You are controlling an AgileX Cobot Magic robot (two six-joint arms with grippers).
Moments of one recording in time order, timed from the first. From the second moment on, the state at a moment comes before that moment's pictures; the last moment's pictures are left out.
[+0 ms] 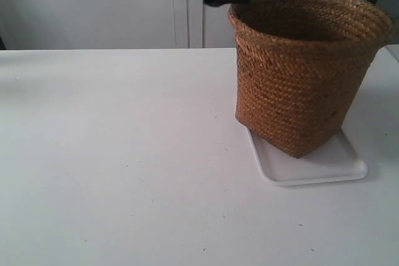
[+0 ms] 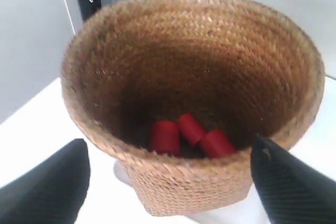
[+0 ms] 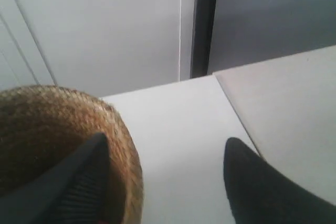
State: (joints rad) left arm -0.58 1.78 -1.78 -0.73 0.68 0.79; right arm -0.04 1.30 -1.26 -0.34 0.49 0.45
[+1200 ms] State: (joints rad) left arm -0.57 0.44 -0.58 -1.16 0.32 1.13; right arm -0.04 0.03 -0.75 -0.32 0.53 0.63
